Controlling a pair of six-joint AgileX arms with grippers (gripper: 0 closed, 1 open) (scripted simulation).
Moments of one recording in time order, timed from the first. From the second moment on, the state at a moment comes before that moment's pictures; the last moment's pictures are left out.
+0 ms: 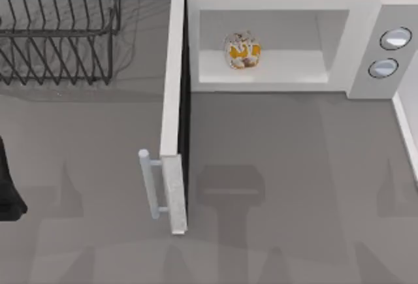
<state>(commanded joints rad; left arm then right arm) 0.00 0.00 0.00 0.00 0.00 0.00 0.06 0.07 0.05 0.00 0.01 0.02</state>
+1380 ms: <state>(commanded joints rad) 0.00 0.00 0.00 0.00 0.00 0.00 0.00 0.00 0.00 0.00 0.00 0.00</state>
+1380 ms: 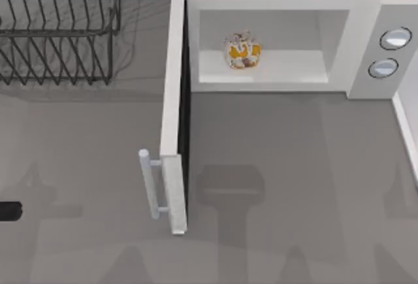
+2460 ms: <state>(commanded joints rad) 0.26 0.27 0.08 0.19 0.26 0.00 0.00 0.00 0.00 0.00 0.00 0.00</state>
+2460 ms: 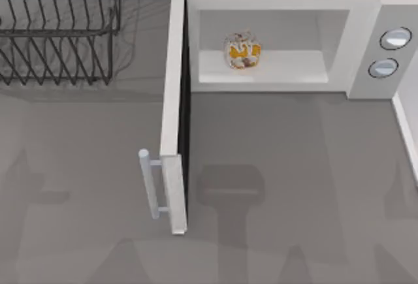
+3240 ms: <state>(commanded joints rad) 0.47 0.48 0.00 0.47 0.47 0.01 0.00 0.00 0.00 0.00 0.00 0.00</state>
